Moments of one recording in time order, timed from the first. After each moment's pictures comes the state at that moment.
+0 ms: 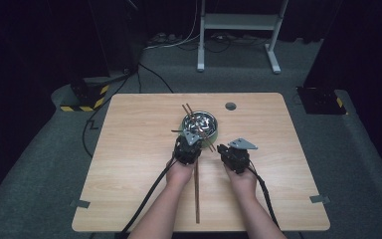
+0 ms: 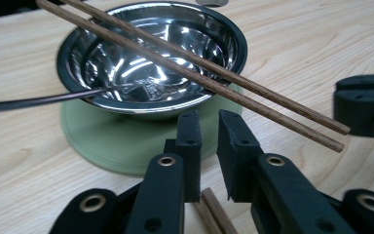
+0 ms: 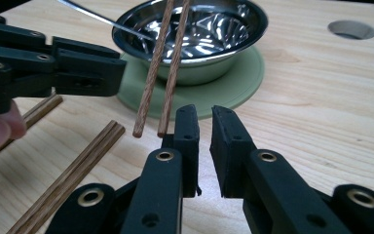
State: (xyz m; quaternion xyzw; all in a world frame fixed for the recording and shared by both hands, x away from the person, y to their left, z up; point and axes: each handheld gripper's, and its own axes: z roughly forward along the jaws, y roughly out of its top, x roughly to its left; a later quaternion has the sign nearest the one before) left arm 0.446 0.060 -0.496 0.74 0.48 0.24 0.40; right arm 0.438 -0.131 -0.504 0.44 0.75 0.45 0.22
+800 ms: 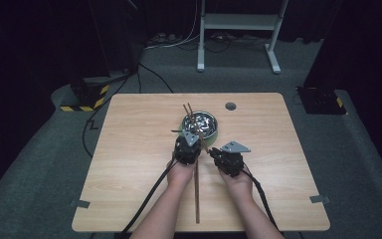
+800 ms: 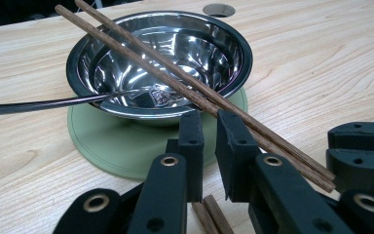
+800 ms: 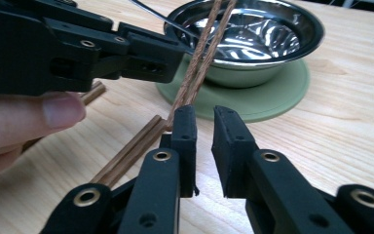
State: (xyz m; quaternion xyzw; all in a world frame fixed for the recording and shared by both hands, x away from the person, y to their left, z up) left arm 0.443 0.062 -0.495 0.72 0.49 0.27 0.41; right arm 0.425 -0.114 -0.501 0.39 0.77 0.45 0.20
